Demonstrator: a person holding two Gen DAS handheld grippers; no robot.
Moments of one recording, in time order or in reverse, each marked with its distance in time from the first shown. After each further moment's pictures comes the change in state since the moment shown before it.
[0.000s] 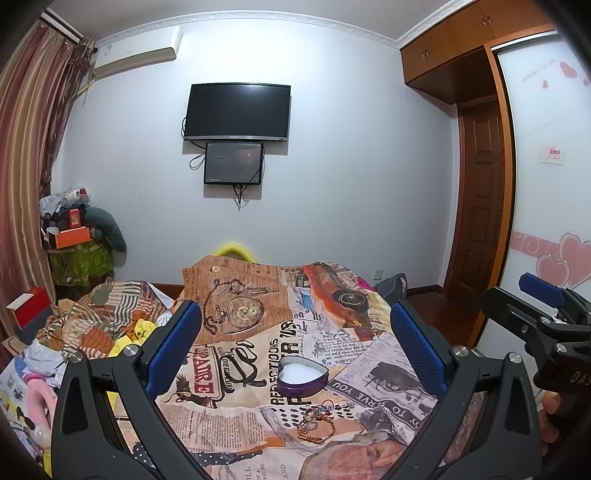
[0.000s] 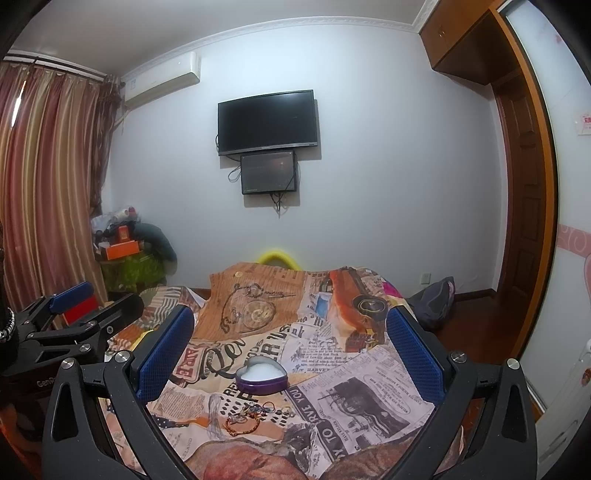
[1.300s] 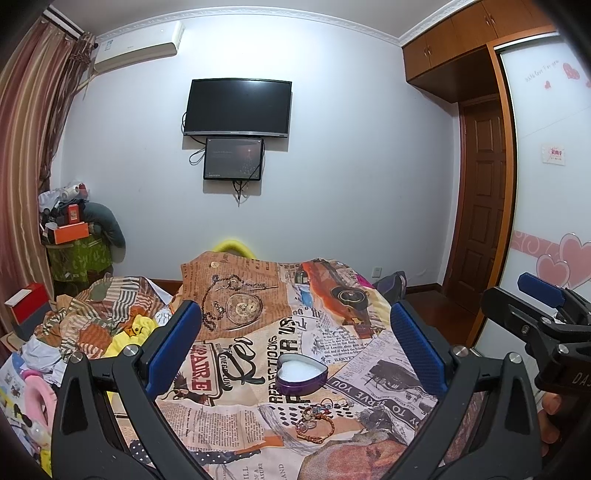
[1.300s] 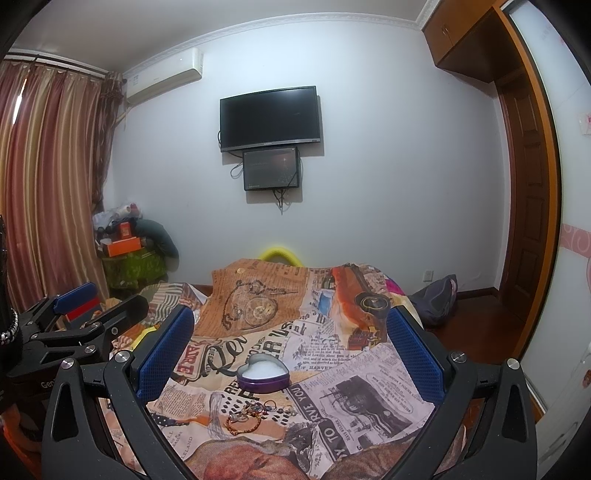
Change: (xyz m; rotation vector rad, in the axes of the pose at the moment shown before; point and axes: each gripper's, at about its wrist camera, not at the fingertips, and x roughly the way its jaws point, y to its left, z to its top) left arm 0.003 0.002 0.001 -0.009 0.014 -0.003; right arm 0.004 0.000 0.002 -0.004 0.017 0.008
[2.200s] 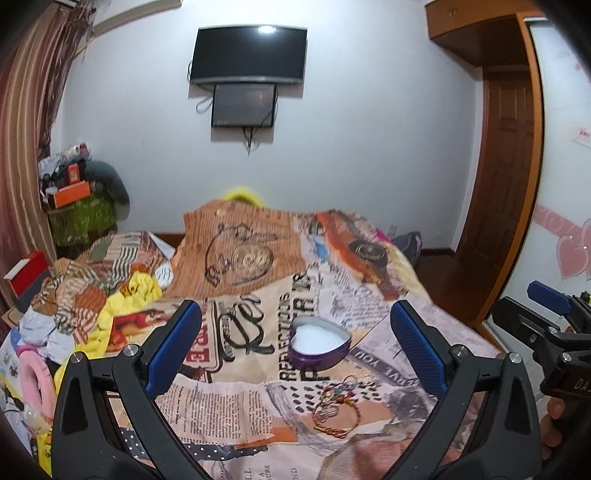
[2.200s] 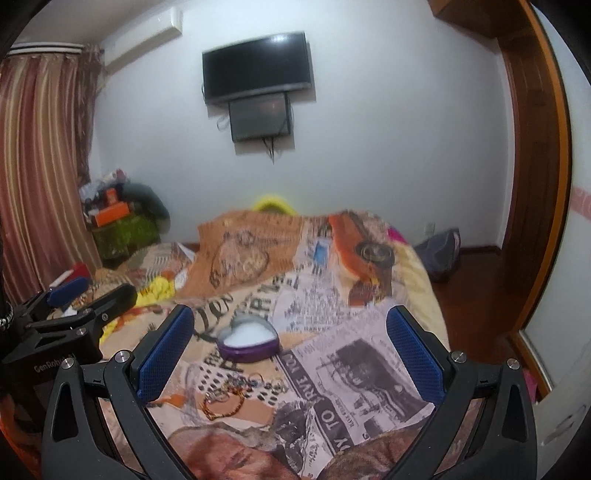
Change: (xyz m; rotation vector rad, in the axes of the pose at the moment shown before) left arm 0.090 0.016 -0.036 -0.027 0.213 0.051; right arm 0.075 -0.029 -0.031 0.048 0.229 -0.002
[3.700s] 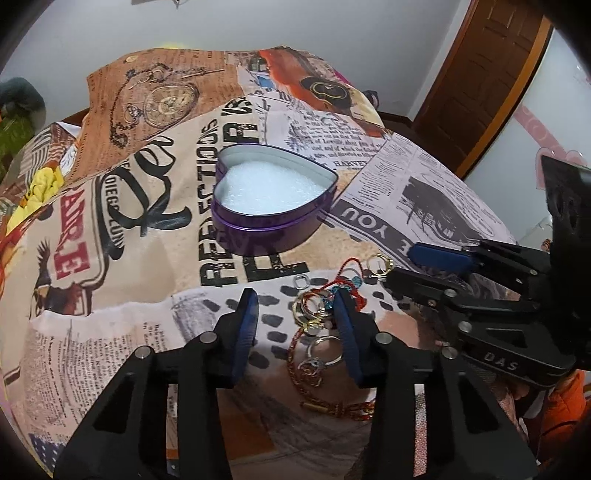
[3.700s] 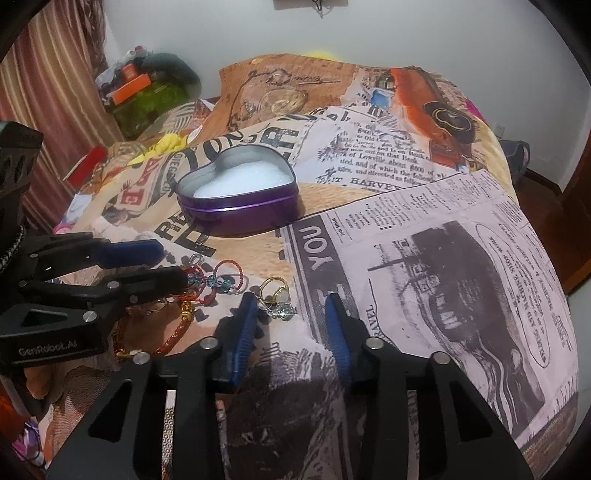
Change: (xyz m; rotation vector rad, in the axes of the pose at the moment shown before) left arm 0.156 -0.014 -0.086 0.059 0.589 -0.266; right arm 0.153 -0.010 -0.077 -0.110 0.519 0.204
